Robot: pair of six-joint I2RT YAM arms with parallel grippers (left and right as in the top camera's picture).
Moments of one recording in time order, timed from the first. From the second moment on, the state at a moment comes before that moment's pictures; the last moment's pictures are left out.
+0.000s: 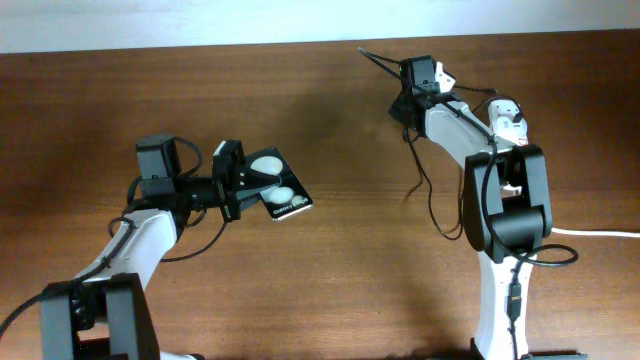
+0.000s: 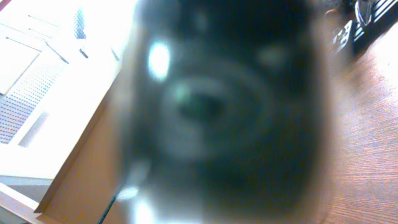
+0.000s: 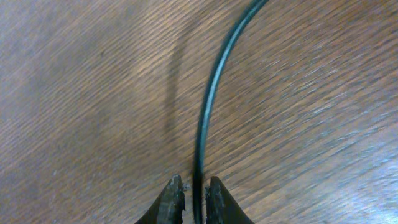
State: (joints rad) left arm 0.07 1.62 0.82 0.06 1.54 -1.20; right arm 0.16 2.29 1.67 -0.40 0.17 0.71
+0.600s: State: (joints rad) left arm 0.07 1.62 0.82 0.06 1.54 -1.20; right arm 0.41 2.27 1.70 -1.30 -0.31 0.08
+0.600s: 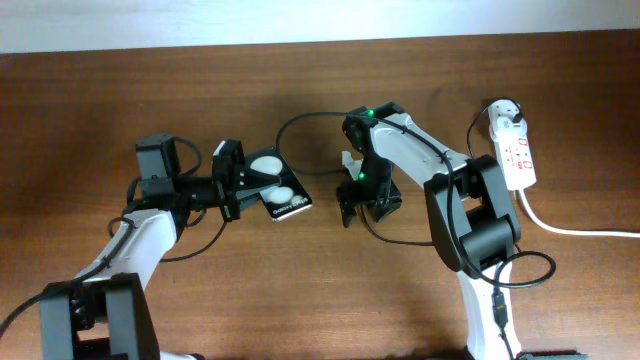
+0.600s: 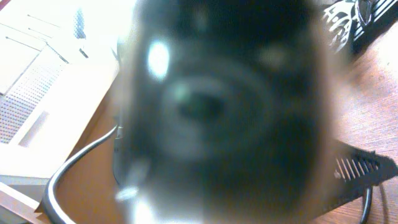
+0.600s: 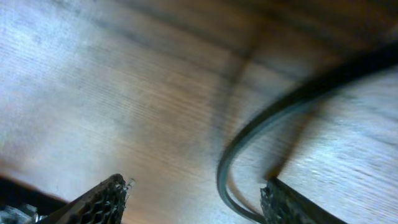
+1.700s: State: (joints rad) left arm 0.07 1.62 0.82 0.06 1.54 -1.20; right arm 0.25 2.25 1.71 -0.89 0.00 0.76
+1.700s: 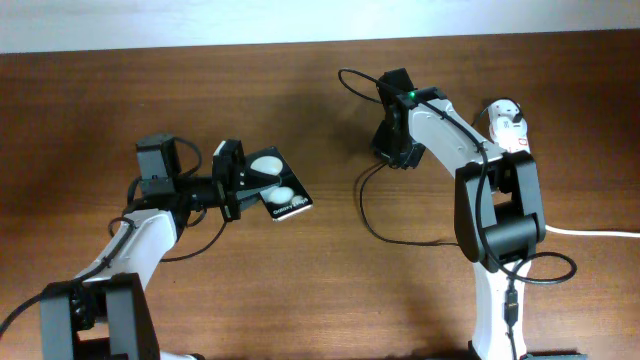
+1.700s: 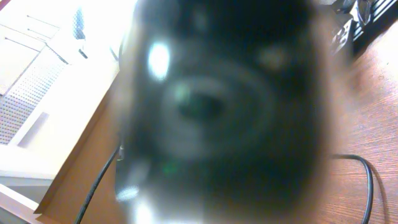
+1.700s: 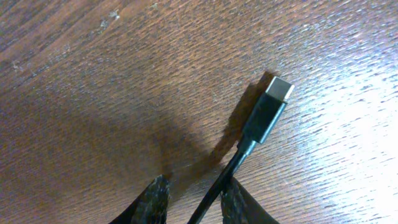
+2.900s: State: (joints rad) left arm 0.02 1.62 0.82 0.34 1.54 -1.08; right arm 0.59 1.37 1.70 -1.37 -0.20 0.30
